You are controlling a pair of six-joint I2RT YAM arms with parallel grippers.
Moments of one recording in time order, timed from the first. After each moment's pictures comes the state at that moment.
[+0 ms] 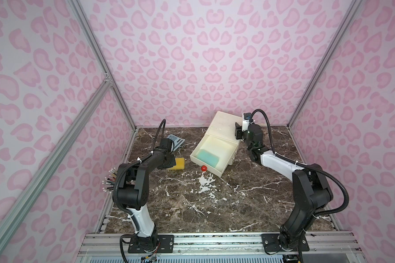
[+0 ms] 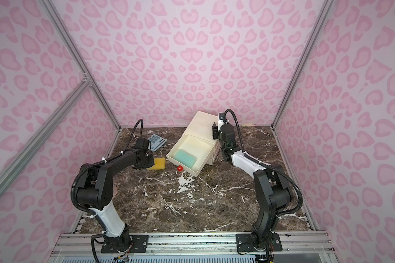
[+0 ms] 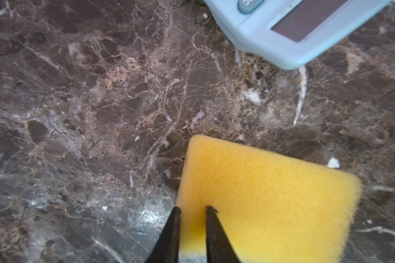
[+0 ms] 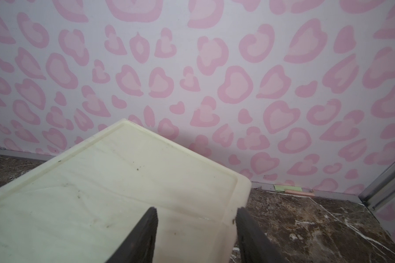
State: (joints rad) left arm -0.14 1.82 1.16 -0.53 -0.16 -0.37; right arm 0.38 1.78 1.20 0.41 0.25 0.02
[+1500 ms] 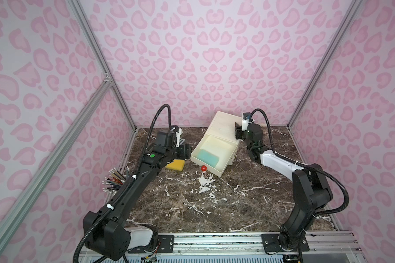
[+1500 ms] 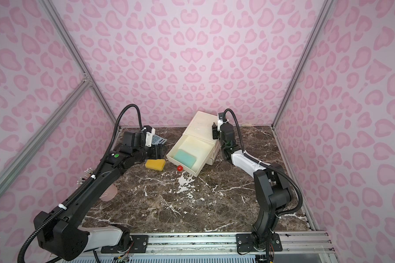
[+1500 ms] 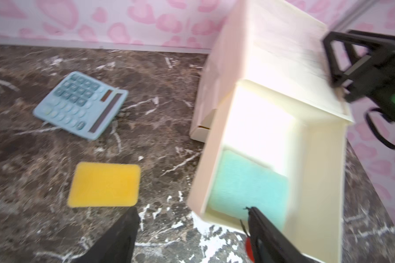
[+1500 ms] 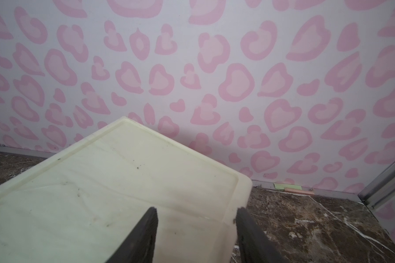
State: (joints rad) left arm -0.39 1.33 1.25 -0.58 0.15 -0.26; right arm 0.38 1.78 1.22 0.38 0.25 0.02
